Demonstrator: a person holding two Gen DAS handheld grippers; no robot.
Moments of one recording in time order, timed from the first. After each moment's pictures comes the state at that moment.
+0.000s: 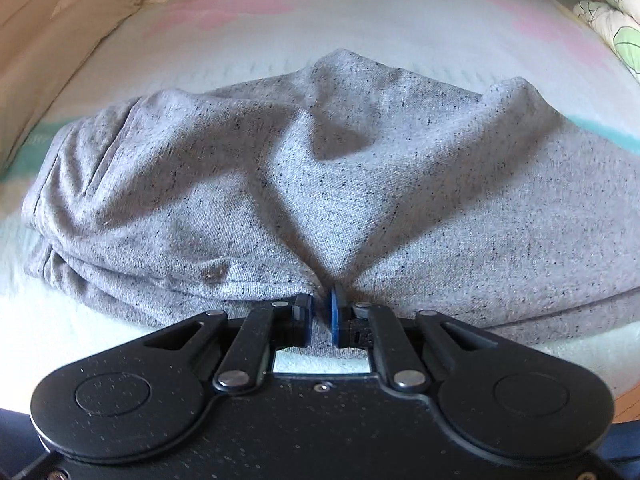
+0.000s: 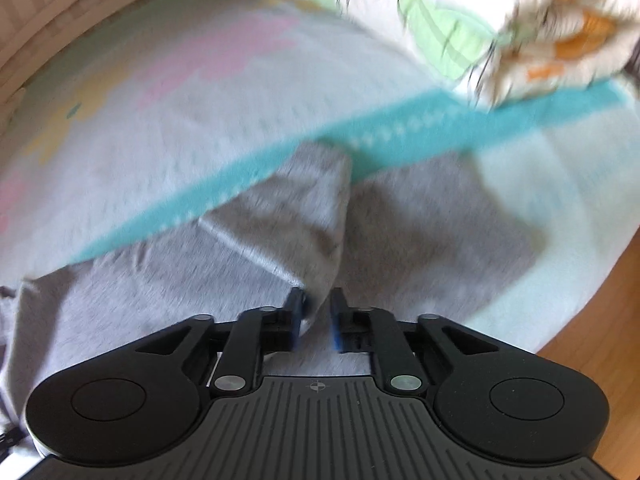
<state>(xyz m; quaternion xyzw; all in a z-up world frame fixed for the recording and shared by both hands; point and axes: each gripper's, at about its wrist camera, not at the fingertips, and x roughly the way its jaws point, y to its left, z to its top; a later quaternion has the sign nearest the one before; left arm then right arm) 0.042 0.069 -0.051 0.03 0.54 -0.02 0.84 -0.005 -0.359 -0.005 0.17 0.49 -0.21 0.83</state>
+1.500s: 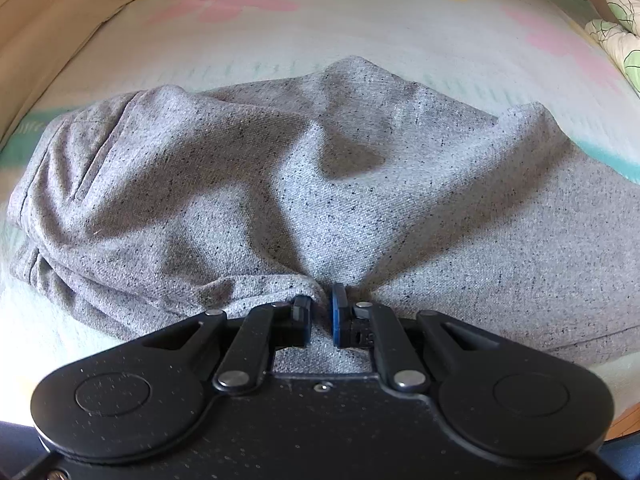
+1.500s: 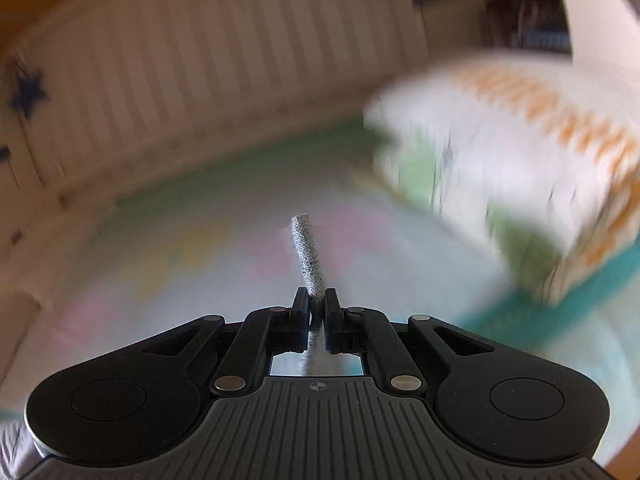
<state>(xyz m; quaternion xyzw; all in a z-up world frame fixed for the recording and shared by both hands) 0.049 0.080 -0.057 -0.01 0.54 -0.01 0.84 -0.008 -0.329 0.096 0.14 0.24 -0.13 0.95</state>
